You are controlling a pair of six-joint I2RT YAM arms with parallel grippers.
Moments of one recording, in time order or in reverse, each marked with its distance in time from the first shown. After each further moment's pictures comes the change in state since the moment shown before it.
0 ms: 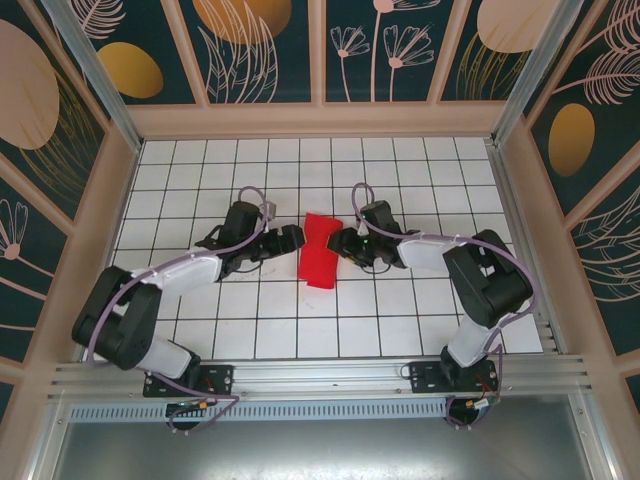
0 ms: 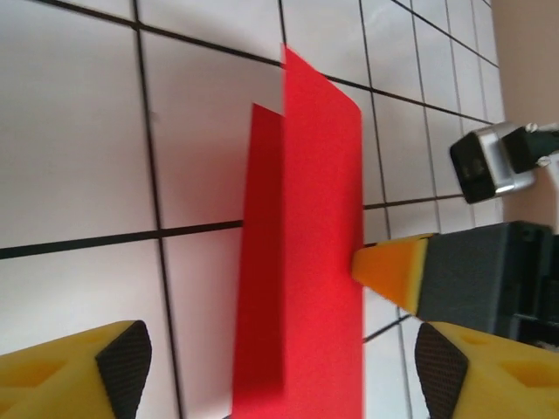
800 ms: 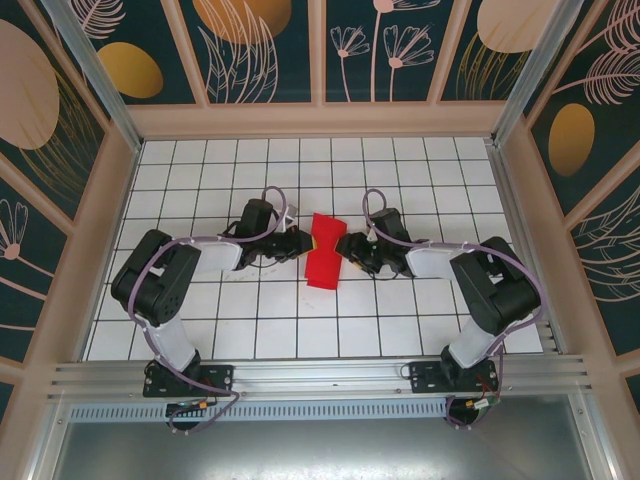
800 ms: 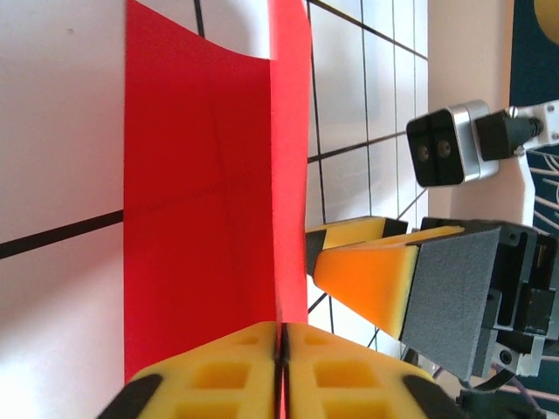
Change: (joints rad) left arm 0.000 0.282 0.072 0.229 0.306 -0.108; right arm -0.029 -0.062 -0.107 0.078 0.011 0.072
